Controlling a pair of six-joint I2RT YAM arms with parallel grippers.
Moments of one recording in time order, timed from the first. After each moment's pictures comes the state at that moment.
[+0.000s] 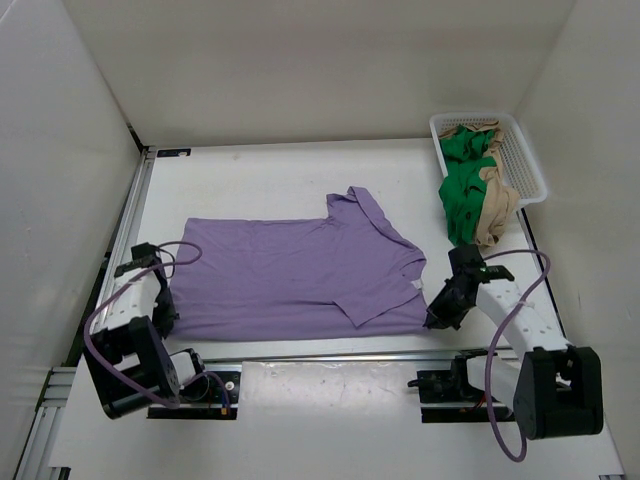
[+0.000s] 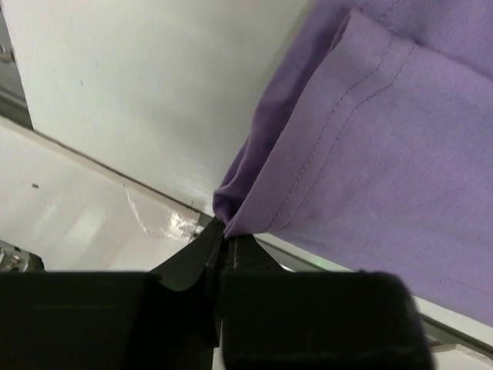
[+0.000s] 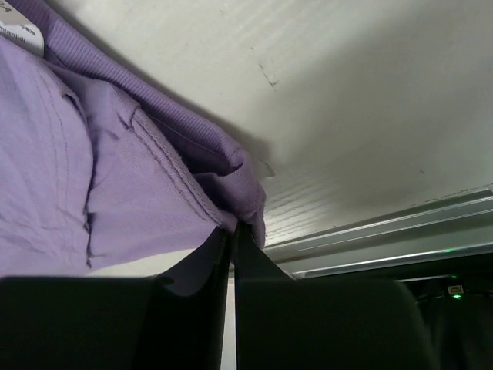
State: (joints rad) left arm 0.37 1.21 0.64 -0.92 -0.29 0.00; right arm 0.13 1.08 0.55 -0.89 -0.15 0.80
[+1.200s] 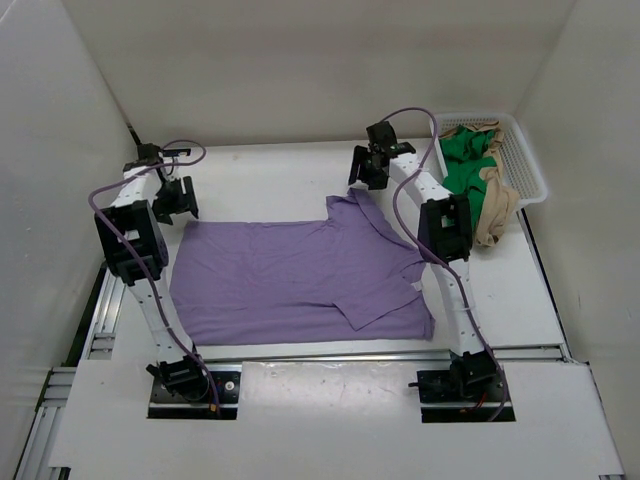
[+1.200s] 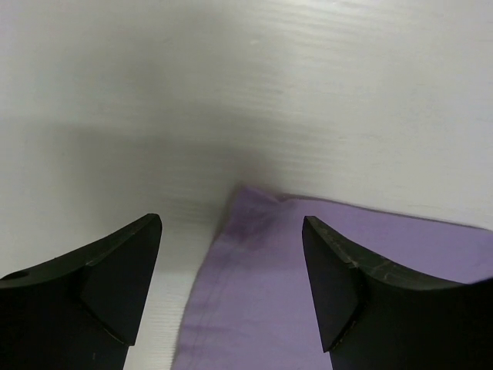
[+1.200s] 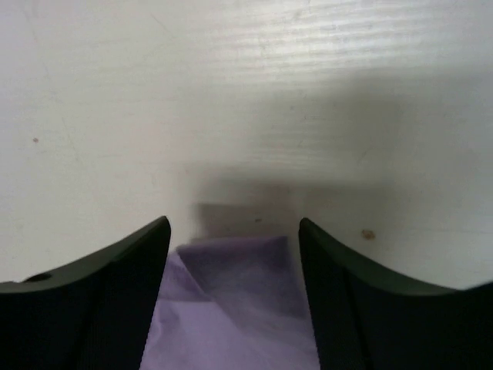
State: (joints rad) left arm 0.25 2.17 1.75 -0.80 0.09 0.00; right arm 0.34 2.55 2.31 -0.70 -0.09 0.43
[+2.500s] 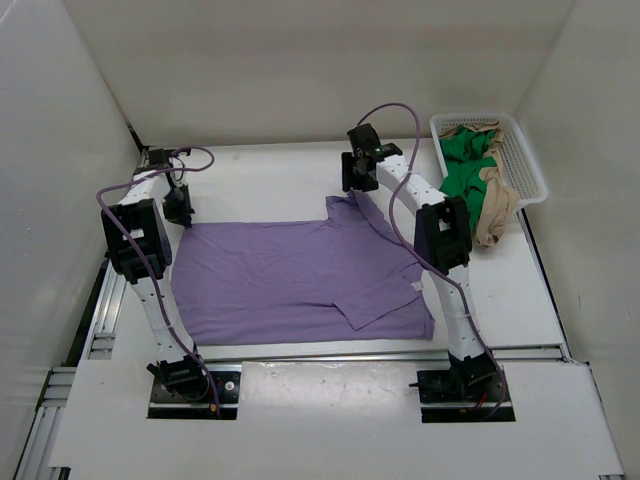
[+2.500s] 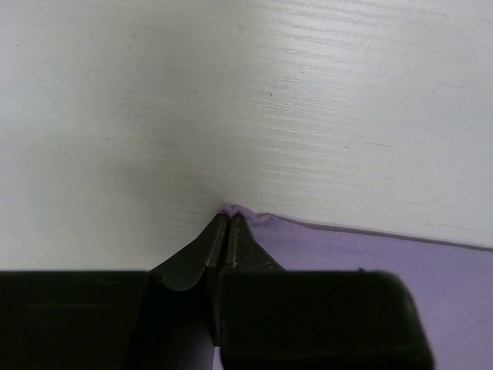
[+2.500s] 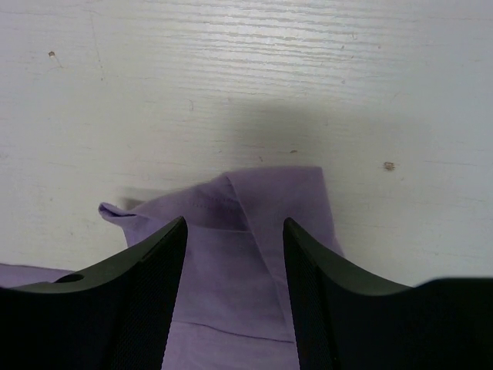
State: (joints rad) left arm 0.21 2.19 1.69 -0.74 0.03 0.00; right arm 0.45 2.41 2.19 -0.73 0.08 0.30
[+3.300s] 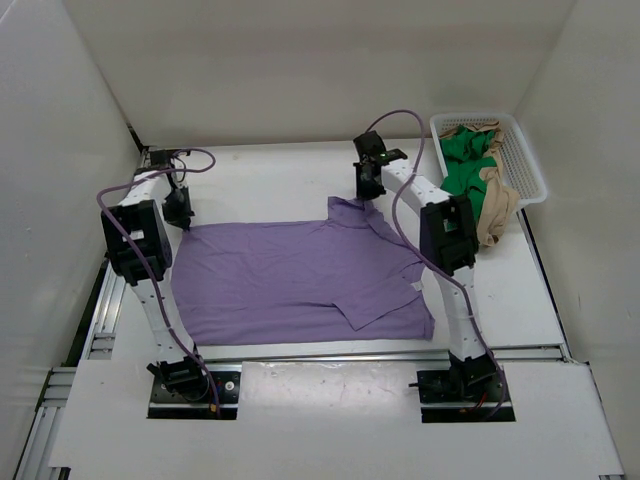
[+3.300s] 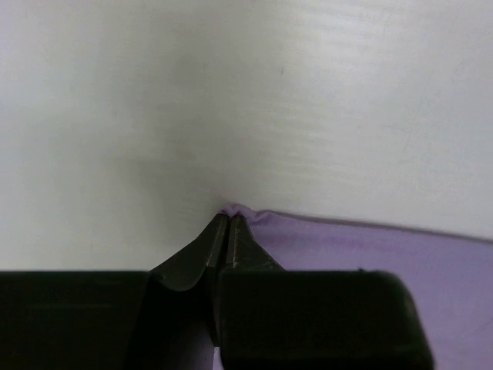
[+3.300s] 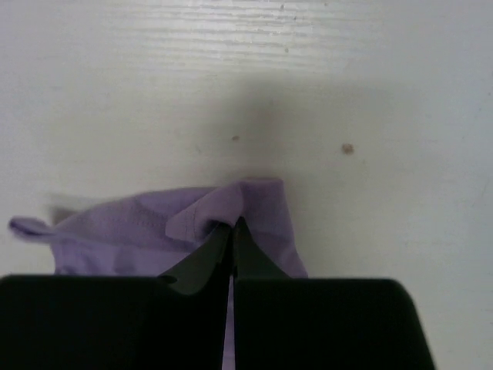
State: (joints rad) left arm 0.20 2.17 1.68 -0.75 -0.02 0.00; right arm 0.43 2.41 2.11 -0.72 0.14 0.29
